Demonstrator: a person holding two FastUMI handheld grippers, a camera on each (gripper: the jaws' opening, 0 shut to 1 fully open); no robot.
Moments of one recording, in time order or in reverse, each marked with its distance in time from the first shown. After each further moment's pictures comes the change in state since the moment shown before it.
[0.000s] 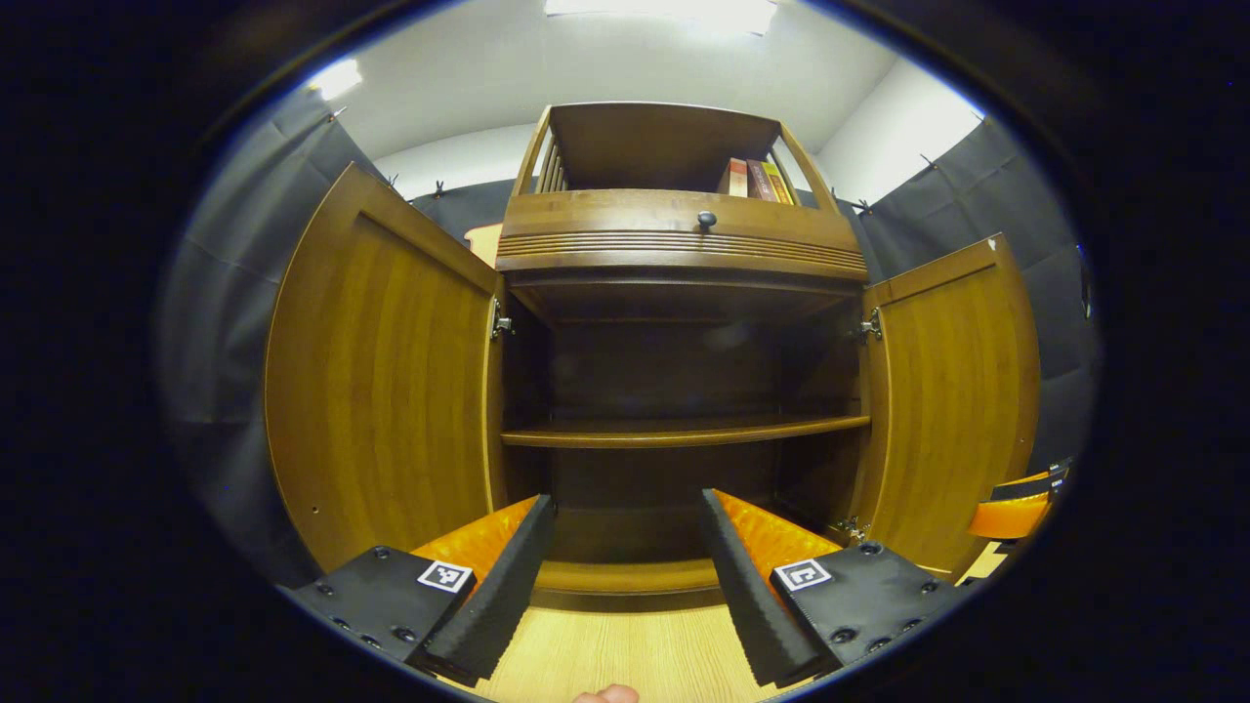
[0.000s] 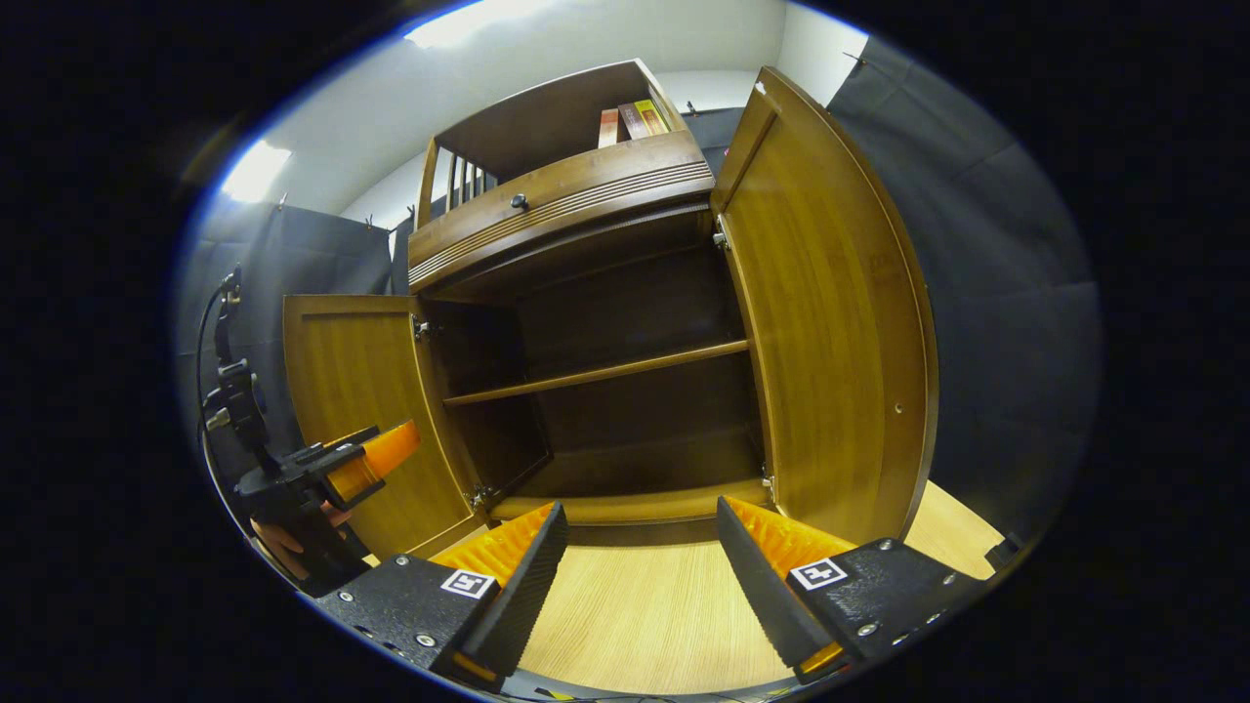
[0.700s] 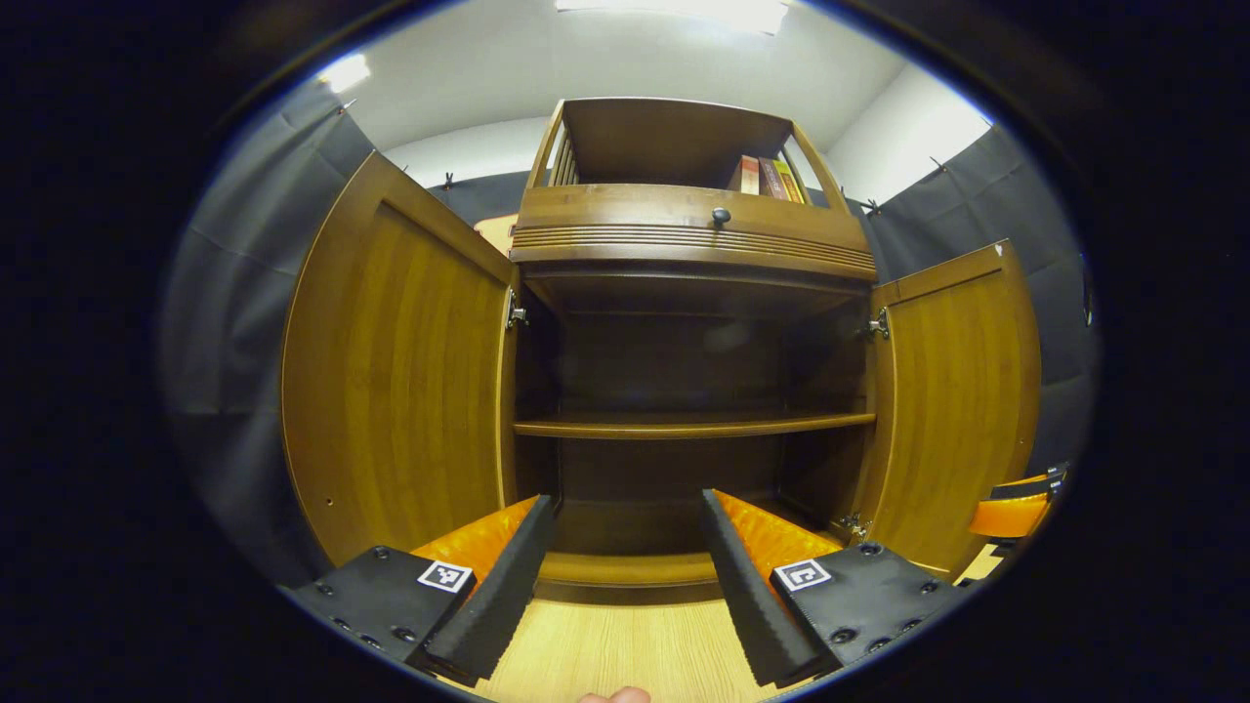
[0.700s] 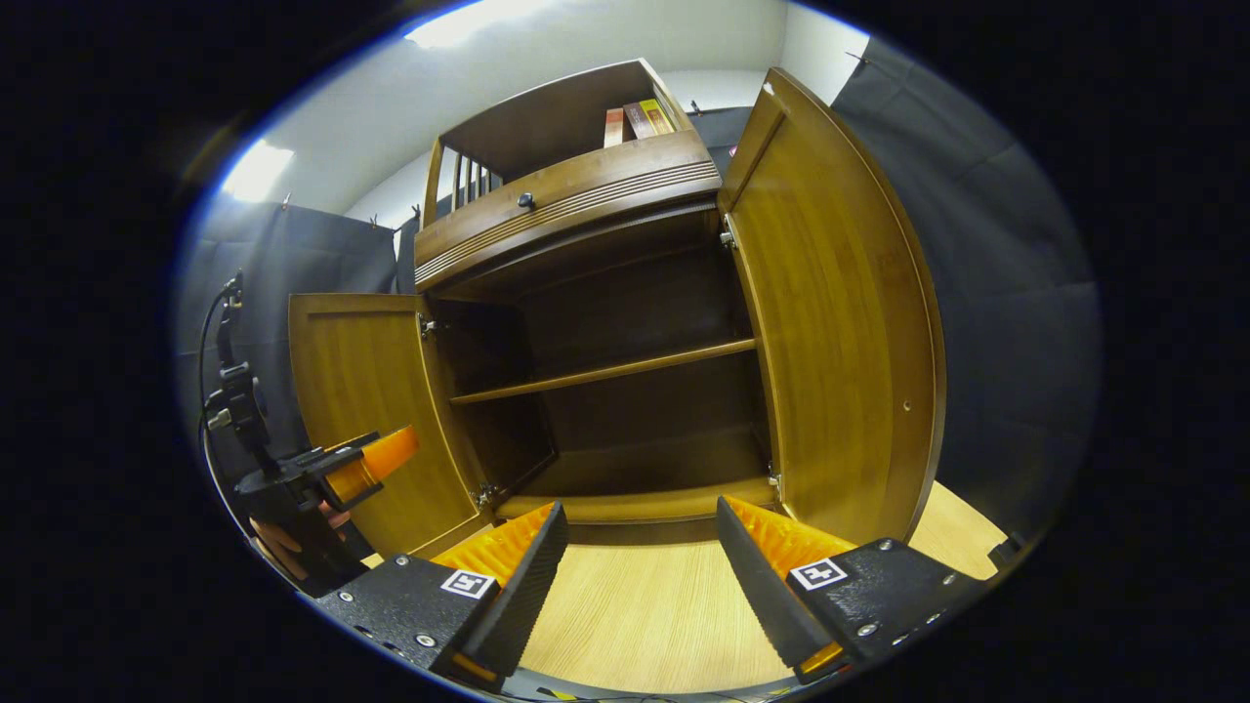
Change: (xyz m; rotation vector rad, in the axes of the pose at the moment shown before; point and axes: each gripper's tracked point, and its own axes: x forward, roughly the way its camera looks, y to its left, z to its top) left arm -0.007 0.008 -0.008 -0.016 0.034 0.004; right arm 0.000 0.008 -0.004 -0.002 0.010 0.017
